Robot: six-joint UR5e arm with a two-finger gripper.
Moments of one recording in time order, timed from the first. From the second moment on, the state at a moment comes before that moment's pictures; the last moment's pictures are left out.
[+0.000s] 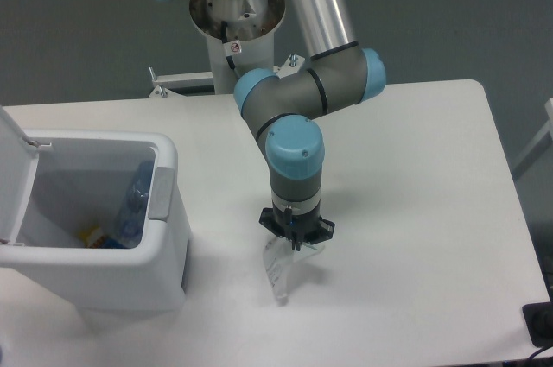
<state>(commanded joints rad) 2.37 -2.01 -1.69 -0.84 1.57 0.67</state>
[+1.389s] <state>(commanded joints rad) 2.49 -1.80 -1.53 -0.84 1.08 0.48</state>
